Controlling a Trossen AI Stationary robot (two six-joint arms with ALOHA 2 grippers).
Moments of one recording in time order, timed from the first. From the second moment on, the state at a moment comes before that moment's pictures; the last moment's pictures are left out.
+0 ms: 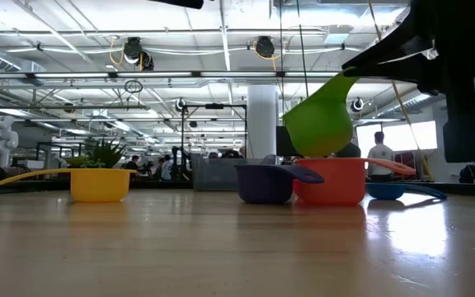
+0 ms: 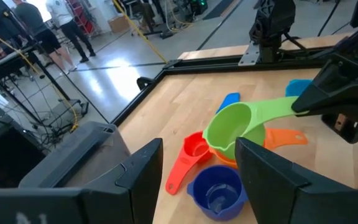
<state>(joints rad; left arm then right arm) -0.56 1.58 1.10 -0.09 -1.06 -0.20 0.79 1.90 0.96 -0.32 1.57 -0.43</state>
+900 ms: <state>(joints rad) -0.56 1.58 1.10 -0.09 -1.04 -0.22 0.76 1.90 0.91 -0.33 1.53 -0.35</state>
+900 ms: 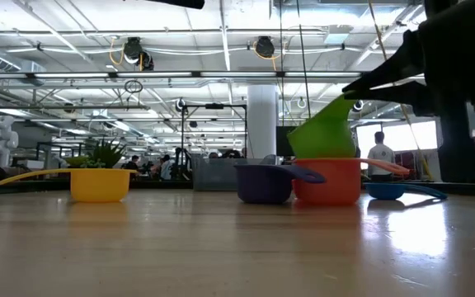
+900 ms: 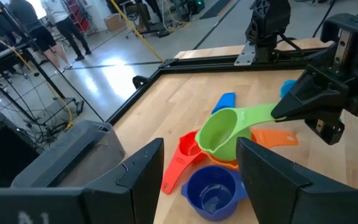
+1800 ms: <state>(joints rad) -0.56 1.58 1.10 -0.09 -1.02 -0.22 0.77 1.89 0.91 -0.48 1.35 -0.09</state>
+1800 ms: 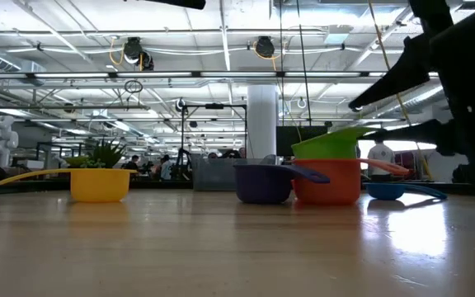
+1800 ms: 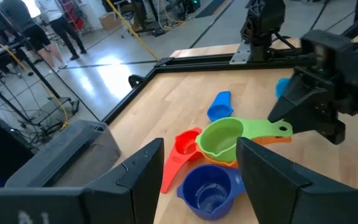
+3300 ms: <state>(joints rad) -0.56 1.58 1.10 -0.05 -0.96 -0.23 0.71 1.45 0.87 -0.78 0.63 1.01</state>
